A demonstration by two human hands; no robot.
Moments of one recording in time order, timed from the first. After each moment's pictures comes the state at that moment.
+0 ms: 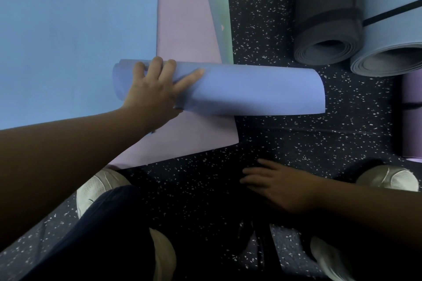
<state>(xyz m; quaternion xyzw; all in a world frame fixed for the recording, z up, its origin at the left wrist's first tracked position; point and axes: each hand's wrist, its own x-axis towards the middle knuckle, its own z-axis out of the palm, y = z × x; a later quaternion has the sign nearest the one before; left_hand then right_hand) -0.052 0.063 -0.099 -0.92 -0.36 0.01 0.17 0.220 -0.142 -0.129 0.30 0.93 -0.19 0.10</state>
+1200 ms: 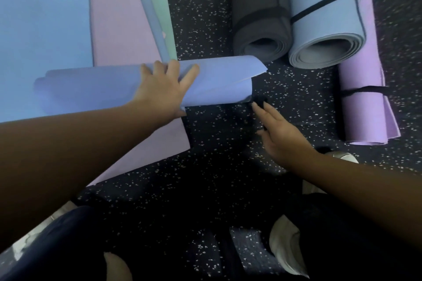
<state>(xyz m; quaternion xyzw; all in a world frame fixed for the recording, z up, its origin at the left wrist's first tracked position) 0.085 0.048 -0.088 -0.92 -0.35 0.17 0.11 0.292 -0.121 -0.077 0.75 0.58 -0.32 -0.05</state>
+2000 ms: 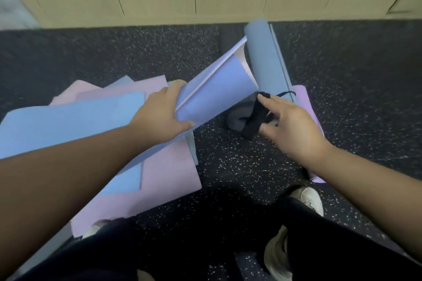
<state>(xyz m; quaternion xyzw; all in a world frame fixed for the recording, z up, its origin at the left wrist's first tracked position) 0.045 0.023 0.148 -0.86 -0.45 -0.09 -0.22 0.271 -0.121 0.164 0.75 0.59 -0.15 -0.26</state>
